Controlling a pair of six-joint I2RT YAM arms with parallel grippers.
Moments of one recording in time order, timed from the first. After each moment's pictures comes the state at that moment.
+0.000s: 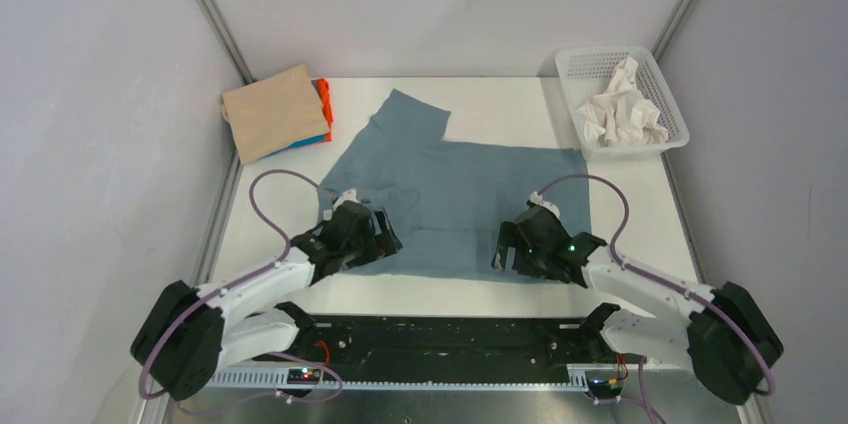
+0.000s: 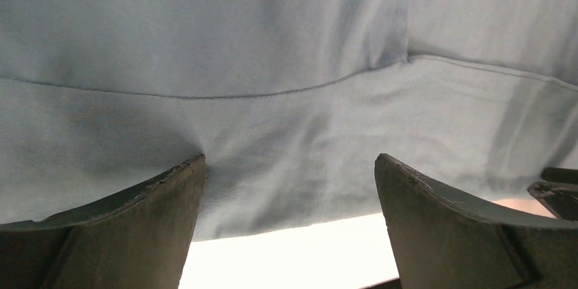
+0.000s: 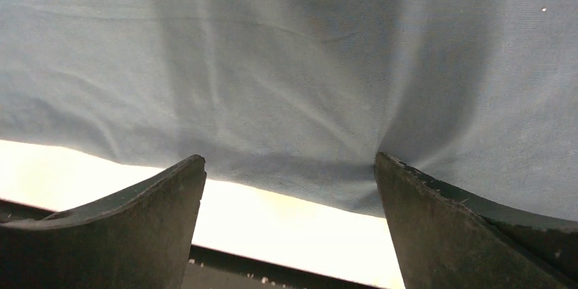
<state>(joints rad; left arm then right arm) -0.59 1.12 0.46 -0.26 -0.08 -0.84 0.69 1.11 0.51 -0.44 0.09 0.79</state>
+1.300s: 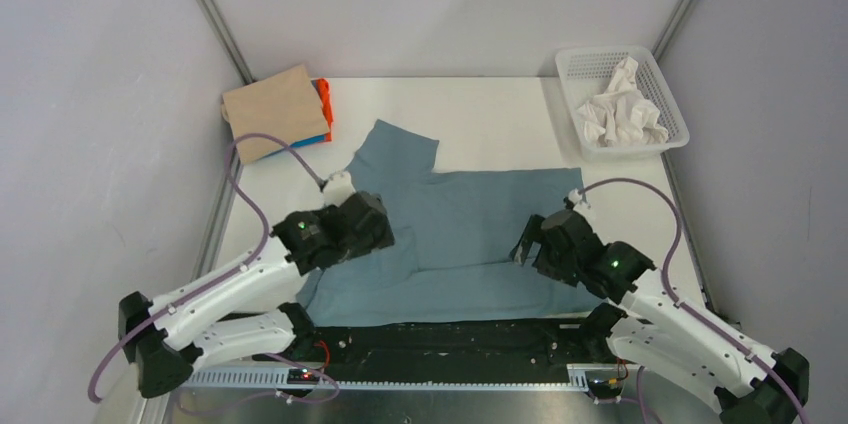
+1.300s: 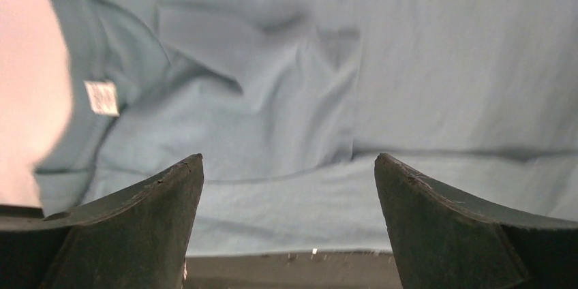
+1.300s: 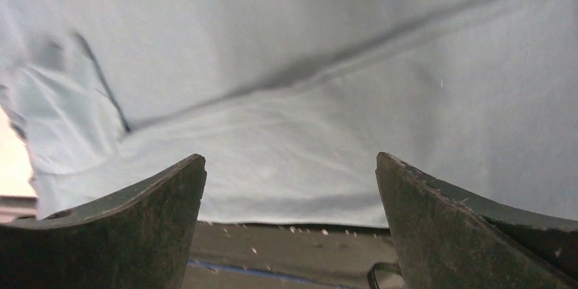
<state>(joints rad) -0.92 1.00 0.85 -0.95 -0.46 -1.08 0.73 0.73 0.57 -0.81 0.19 1.01</state>
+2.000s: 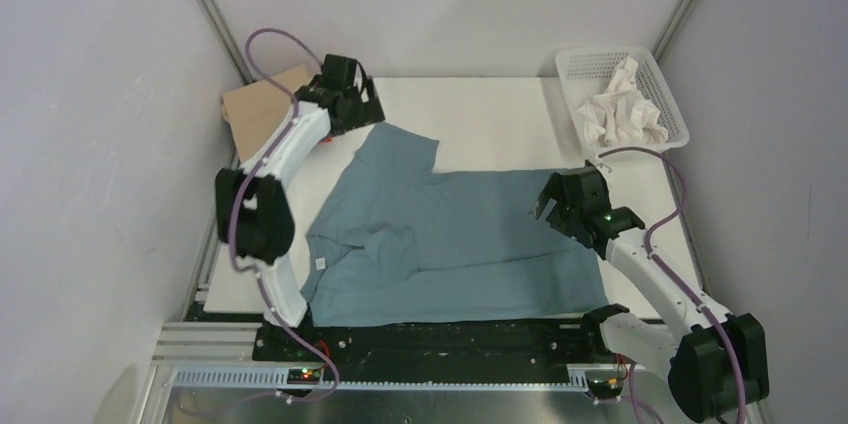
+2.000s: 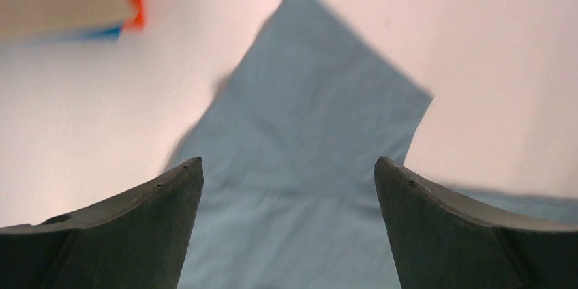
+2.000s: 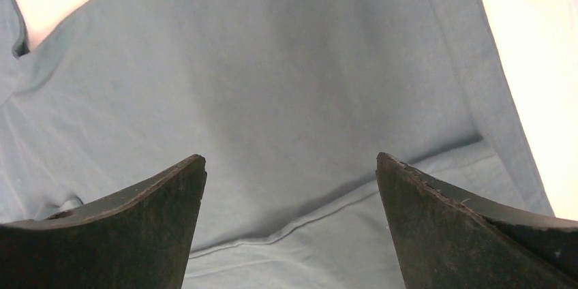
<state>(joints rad) -0.25 1.76 1.55 -0.67 -0.18 -0.51 0.32 1.01 0.66 -0.53 0.18 0.76</state>
